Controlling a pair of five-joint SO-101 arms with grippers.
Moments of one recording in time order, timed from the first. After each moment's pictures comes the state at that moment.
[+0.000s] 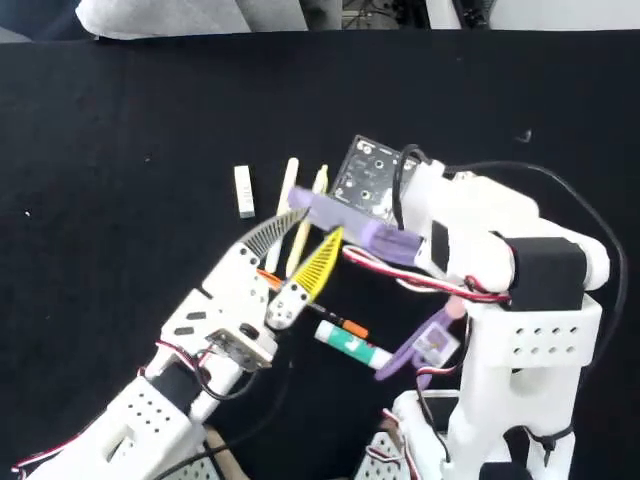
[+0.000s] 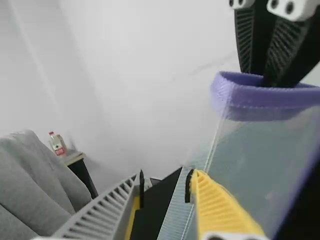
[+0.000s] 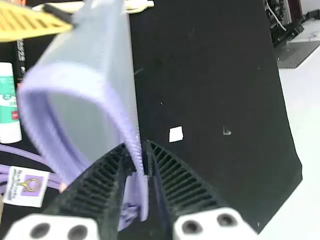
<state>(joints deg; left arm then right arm) 32.2 -74.9 96.1 -23.5 -22.6 -0.3 -37.1 1.5 98.9 63.3</state>
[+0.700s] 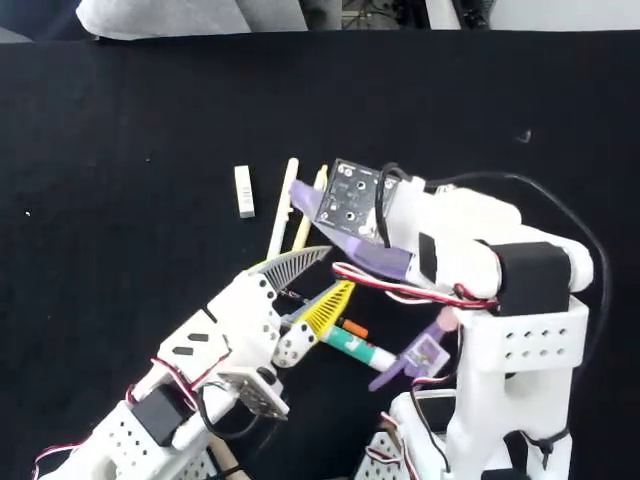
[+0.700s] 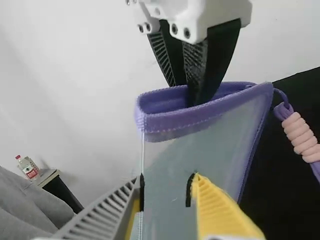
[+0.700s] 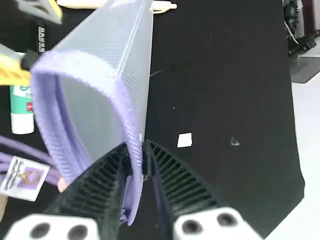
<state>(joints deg) 39.8 -102.6 96.4 9.7 -33.6 -3.7 -38.6 6.5 99.4 65.9</state>
